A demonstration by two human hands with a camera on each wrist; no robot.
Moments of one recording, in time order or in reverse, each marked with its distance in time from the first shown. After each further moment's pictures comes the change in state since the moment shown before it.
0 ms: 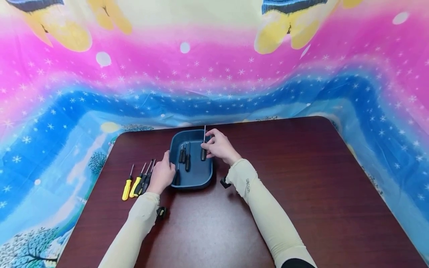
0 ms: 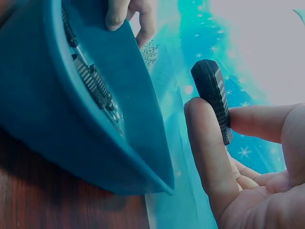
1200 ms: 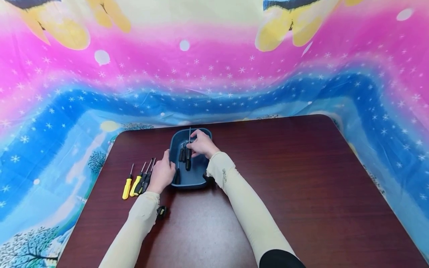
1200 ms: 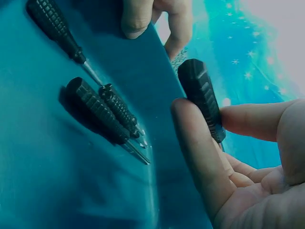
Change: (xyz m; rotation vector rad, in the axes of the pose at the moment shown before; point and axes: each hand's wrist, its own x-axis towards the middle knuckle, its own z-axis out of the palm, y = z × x) left_hand 0.002 0.000 0.000 0.000 -0.002 -0.004; right_hand 0.044 -0.004 0.048 -0.020 -0.088 0.099
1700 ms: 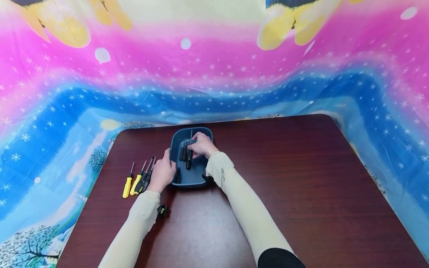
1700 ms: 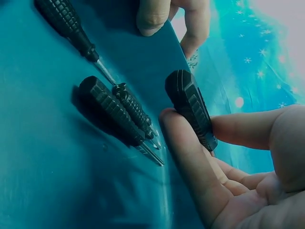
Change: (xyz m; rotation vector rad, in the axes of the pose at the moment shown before) left_hand 0.001 0.000 0.001 0.006 0.006 -0.003; right_hand 0.011 0.010 0.006 -0.066 0.021 0.044
